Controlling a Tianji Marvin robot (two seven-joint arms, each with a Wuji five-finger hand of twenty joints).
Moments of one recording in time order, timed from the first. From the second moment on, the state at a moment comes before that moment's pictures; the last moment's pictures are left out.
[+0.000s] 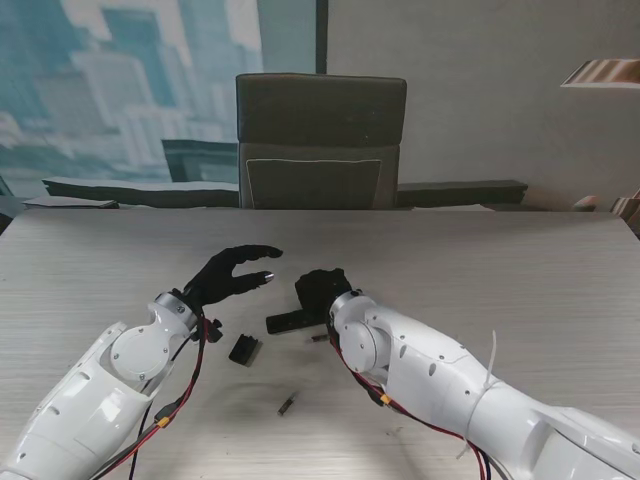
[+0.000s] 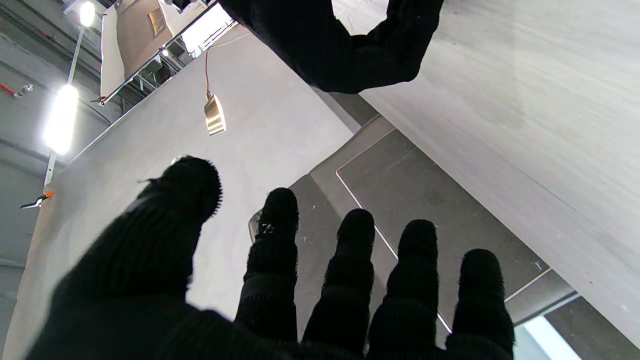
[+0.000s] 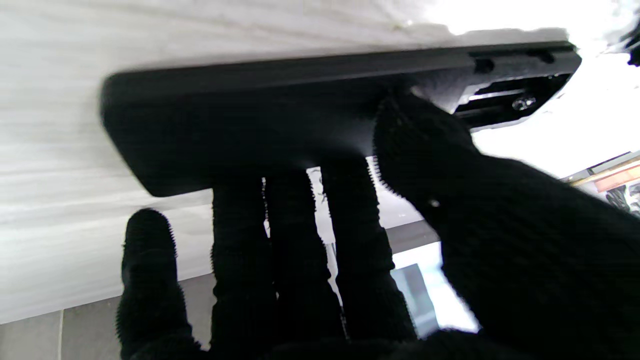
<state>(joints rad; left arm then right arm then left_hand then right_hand) 1.39 -1.14 -1.16 -1.32 0.21 -0.39 -0.04 -0.96 -1.31 0.46 -0.98 -0.49 0.14 -0.19 0.61 -0.36 0.44 -0.04 0.56 -0.04 0.31 0.27 0.53 0.21 0.23 0.24 0.36 0.31 0.24 0.36 0.01 0.34 0.44 0.49 0.56 -1.06 1.31 -0.38 0.90 0.11 1.14 0.14 0.92 0.21 0.96 0.38 0.82 0.24 0.99 0.55 0.23 0.51 0.92 0.27</state>
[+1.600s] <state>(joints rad) 1.38 -1.14 -1.17 -1.31 0.20 -0.40 -0.05 -1.03 -1.26 0.52 -1.08 -0.58 0.13 -0.18 0.61 -0.36 0.44 -0.04 0.56 -0.02 0.31 0.27 0.53 0.21 0.23 0.24 0.36 0.32 0.24 0.37 0.01 0.34 0.45 0.49 0.37 -0.81 1.23 -0.15 0.72 0.07 0.93 0.33 0.73 0.25 0.91 0.43 0.70 0.26 0.92 0.53 0.22 0.50 0.99 0.28</state>
